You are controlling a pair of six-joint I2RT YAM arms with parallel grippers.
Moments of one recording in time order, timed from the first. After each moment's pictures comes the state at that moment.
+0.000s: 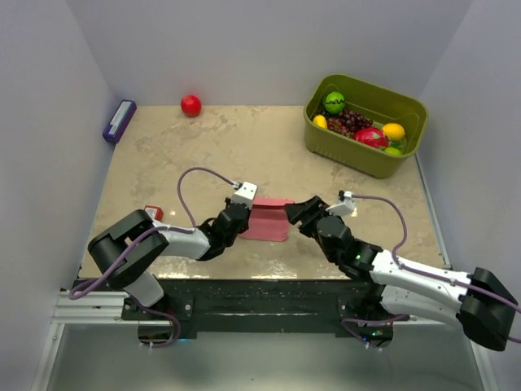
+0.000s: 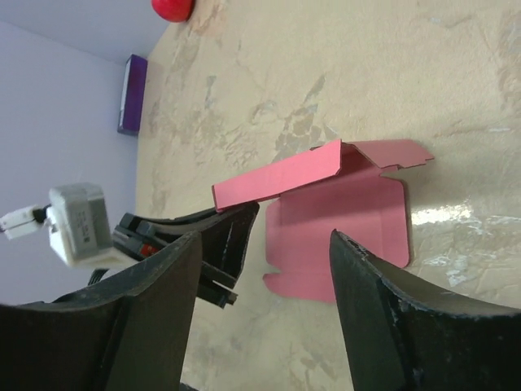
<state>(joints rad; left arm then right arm) -0.88 1.61 0.51 0.63 -0.56 -0.16 0.95 1.00 0.39 0.25 0.60 1.17</state>
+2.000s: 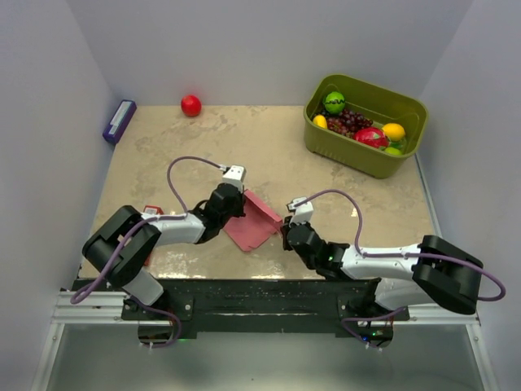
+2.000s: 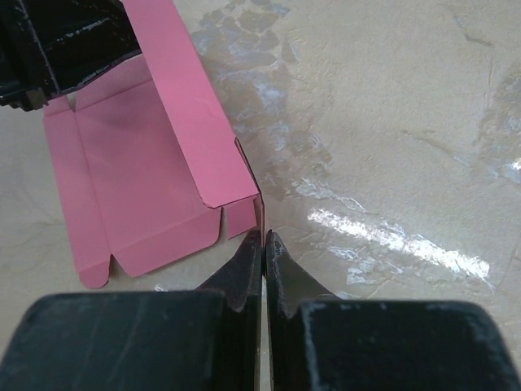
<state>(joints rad) -0.69 1.58 0.62 0.42 -0.28 -0.33 1.09 1.30 0.42 0.33 0.62 0.52</state>
